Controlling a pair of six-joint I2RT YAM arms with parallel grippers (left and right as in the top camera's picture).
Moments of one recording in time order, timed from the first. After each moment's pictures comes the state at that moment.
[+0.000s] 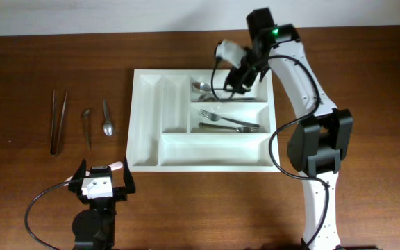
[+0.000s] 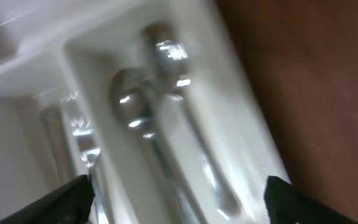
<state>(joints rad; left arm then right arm) -0.05 0.07 0.02 -0.07 -0.13 0.07 0.20 2.39 2.33 -1.19 -0.36 -0.80</state>
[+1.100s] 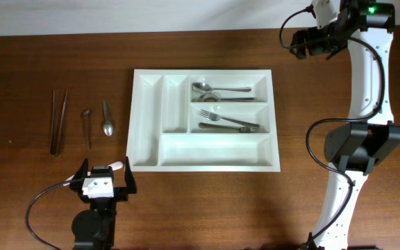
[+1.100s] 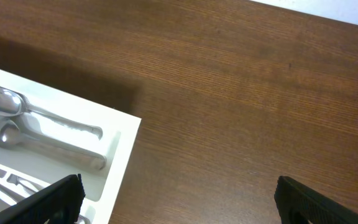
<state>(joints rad) -0.05 0.07 0.02 -0.06 -0.10 0.06 -0.13 2.39 2.62 -1.35 -0.26 -0.34</state>
